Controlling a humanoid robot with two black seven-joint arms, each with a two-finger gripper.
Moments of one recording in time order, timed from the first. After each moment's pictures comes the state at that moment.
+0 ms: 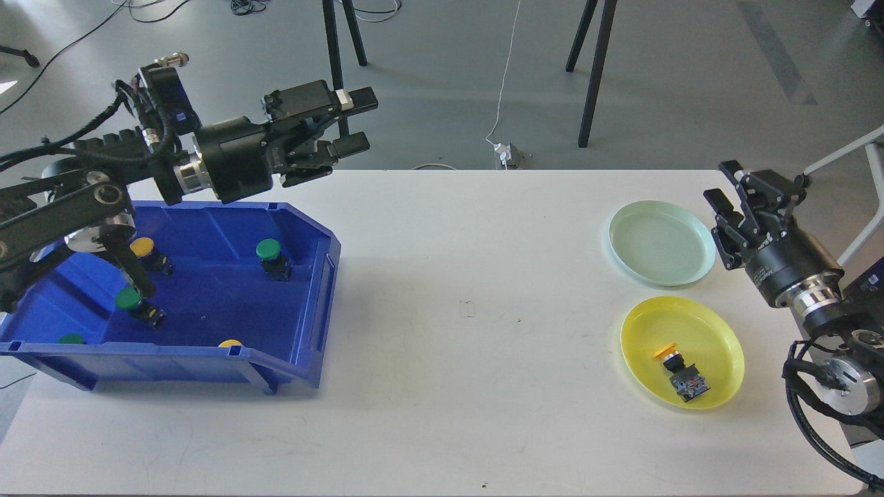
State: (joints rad) left arm -1.01 0.84 -0.28 -1.23 0.69 -0.48 -0.49; right arm 0.35 -0.77 0.82 1.46 -0.22 0.02 0.49
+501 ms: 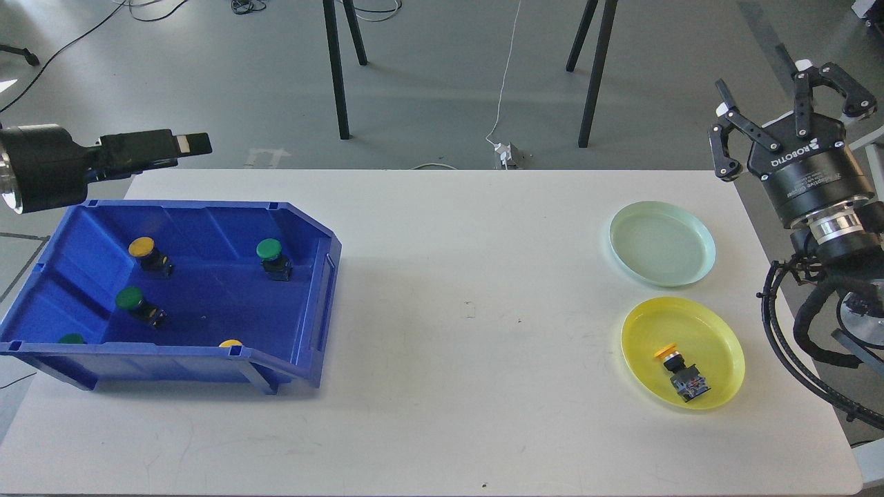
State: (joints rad) left arm -1.01 1.12 -0.28 -1.22 1.29 -0.49 -0.49; right arm 0.41 -0.76 0.86 1.46 0.21 0.25 0.49
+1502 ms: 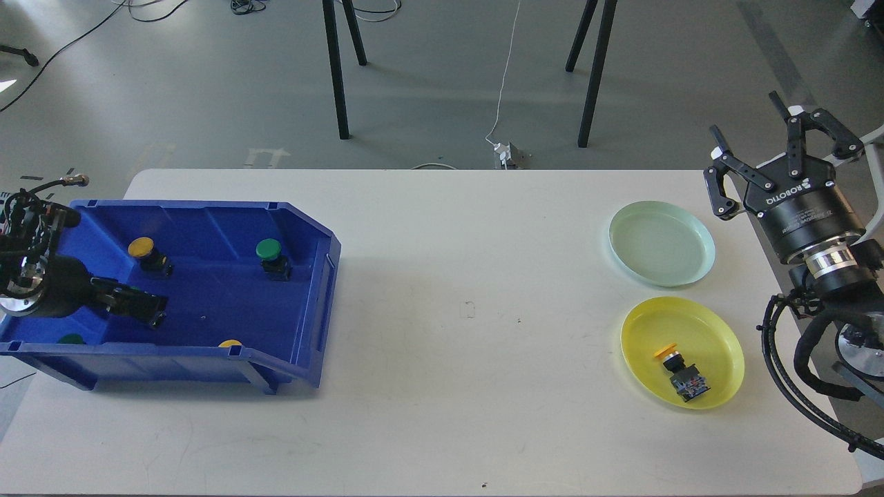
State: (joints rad) left arm -0.85 0.89 -0.17 -0.84 1.80 -0.49 -0.49; right arm 0.32 -0.76 0.85 1.45 0.21 0.26 0.49
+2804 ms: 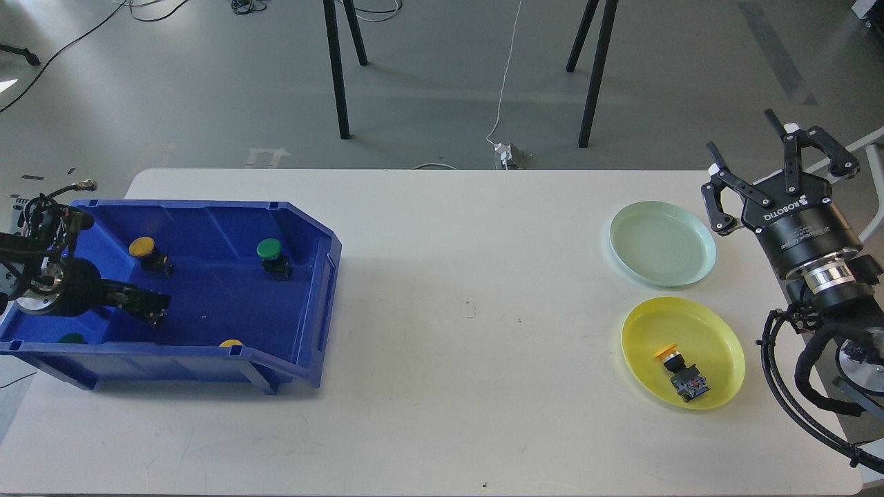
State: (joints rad) left arm -0.85 0.74 -0.17 -0.62 1.81 -0.49 -0.49; right arm 0.28 -0.76 0.86 1.46 0.21 0.29 0.49
